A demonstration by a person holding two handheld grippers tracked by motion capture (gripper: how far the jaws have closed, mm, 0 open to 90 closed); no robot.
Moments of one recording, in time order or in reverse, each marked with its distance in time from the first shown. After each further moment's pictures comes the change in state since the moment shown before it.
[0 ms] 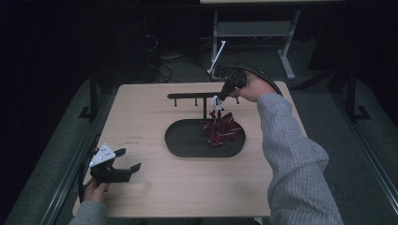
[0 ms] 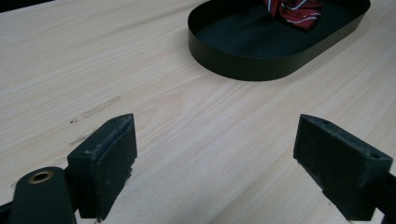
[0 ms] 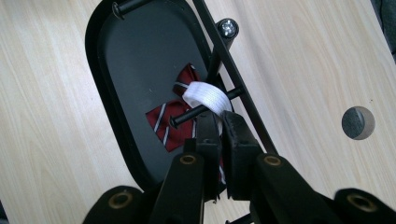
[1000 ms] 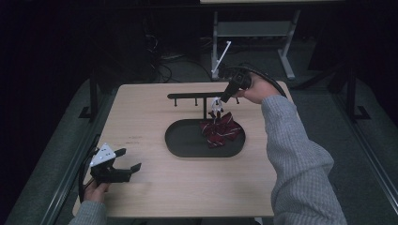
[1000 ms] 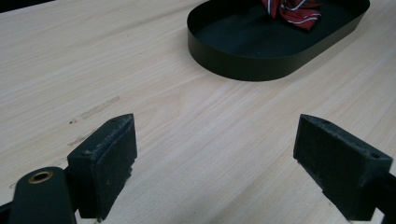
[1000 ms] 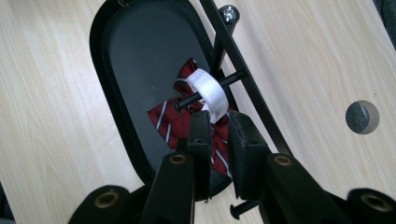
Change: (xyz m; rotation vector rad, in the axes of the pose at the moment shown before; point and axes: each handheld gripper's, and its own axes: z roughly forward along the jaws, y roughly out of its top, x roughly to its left) left arm -0.001 0.000 0.001 -0.002 0.000 0.003; right arm 0.001 -0.012 -0.005 -0.029 0.012 0.019
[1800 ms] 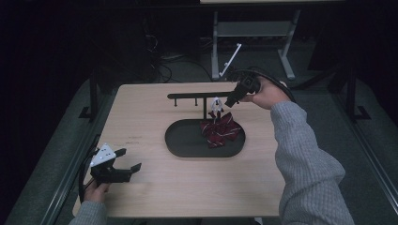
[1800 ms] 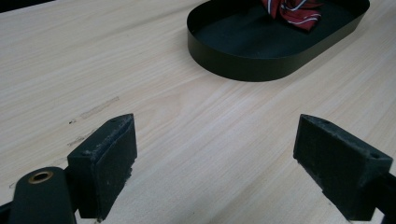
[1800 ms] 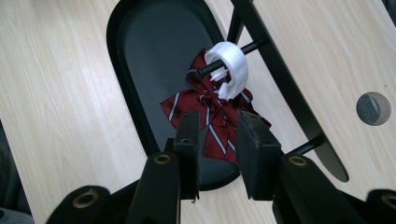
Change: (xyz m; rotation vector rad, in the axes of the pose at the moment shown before) left arm -0.001 0.000 0.000 0.002 0.002 -0.004; right arm 0.010 -0.024 -0.011 -0.040 0.018 0.006
